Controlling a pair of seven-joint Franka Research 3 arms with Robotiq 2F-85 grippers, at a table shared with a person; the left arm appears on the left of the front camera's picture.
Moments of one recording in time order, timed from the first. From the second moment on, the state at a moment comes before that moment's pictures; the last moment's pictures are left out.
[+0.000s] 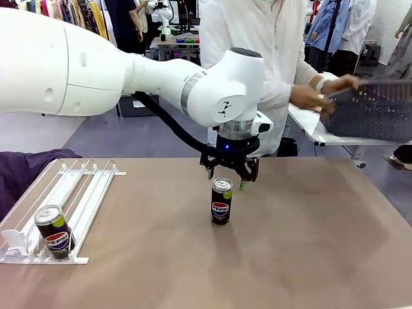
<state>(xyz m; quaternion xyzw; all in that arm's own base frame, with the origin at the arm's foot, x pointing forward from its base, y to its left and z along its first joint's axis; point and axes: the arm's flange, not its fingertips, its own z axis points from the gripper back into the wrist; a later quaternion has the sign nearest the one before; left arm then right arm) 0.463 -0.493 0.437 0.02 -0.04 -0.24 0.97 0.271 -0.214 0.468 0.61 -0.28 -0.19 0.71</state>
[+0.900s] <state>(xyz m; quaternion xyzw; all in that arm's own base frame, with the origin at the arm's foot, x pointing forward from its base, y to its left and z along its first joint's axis) 0.379 -0.151 0.635 -0.32 -0.09 -0.12 0.94 0.271 -0.215 0.468 0.61 -0.28 -0.19 0.71</state>
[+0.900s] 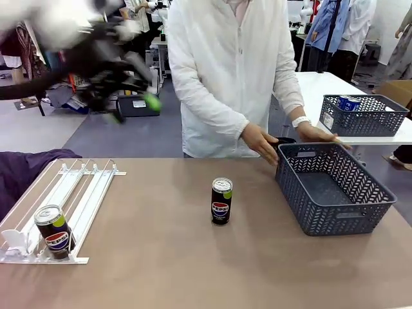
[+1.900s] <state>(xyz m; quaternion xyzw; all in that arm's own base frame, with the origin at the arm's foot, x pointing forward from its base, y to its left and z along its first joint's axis) 0.339 0.159 0.479 -0.55 -0.08 0.09 0.83 0.271 -0.215 0.468 0.61 -0.28 -0.19 0.71</state>
